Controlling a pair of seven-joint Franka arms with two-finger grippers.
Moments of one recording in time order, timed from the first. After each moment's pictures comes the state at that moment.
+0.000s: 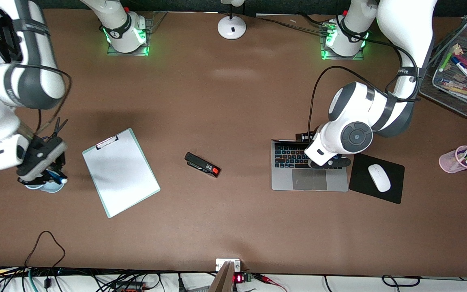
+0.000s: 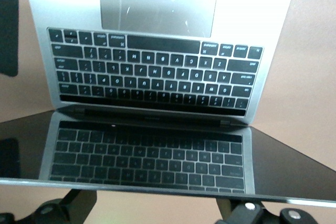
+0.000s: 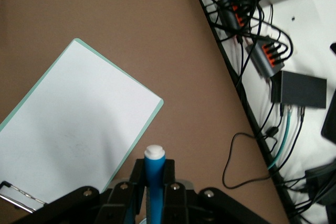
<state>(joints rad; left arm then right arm) -0.20 0.51 -0.18 -1.60 -0.06 1.78 -0.44 0.07 0.29 -0.10 -1.74 0.18 2.37 -1.32</state>
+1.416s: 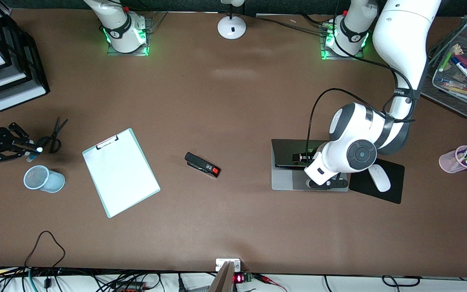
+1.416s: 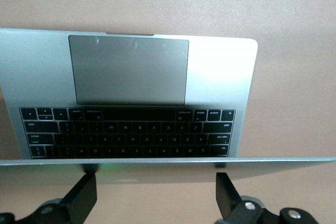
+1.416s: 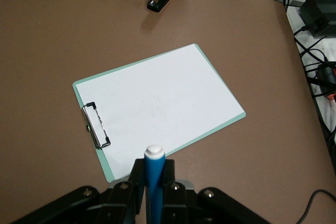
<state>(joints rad) -0.19 0.65 -0.18 -1.44 -0.07 1.89 -0.35 -0.33 0.45 -0.11 -1.60 0.65 1.79 -2.34</state>
